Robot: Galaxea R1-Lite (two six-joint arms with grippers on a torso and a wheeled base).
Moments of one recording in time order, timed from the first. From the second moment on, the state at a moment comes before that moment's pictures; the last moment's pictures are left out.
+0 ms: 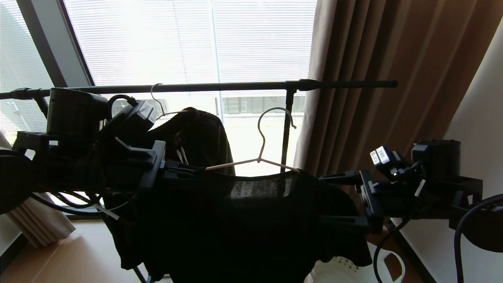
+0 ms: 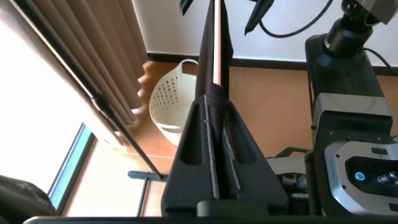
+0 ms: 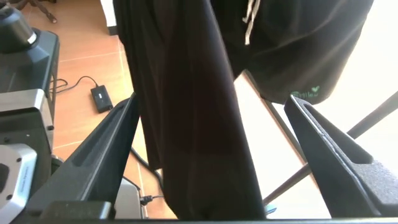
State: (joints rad) left arm -0.27 1.59 -0.96 -0.09 -1.02 0.55; right arm 0.24 1.78 -0.65 -0.64 0.99 -0.38
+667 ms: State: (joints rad) left arm -0.20 1.52 -0.94 -0.09 -1.05 0.55; right arm 0.21 1.87 -0.68 -0.64 0.99 -0.38
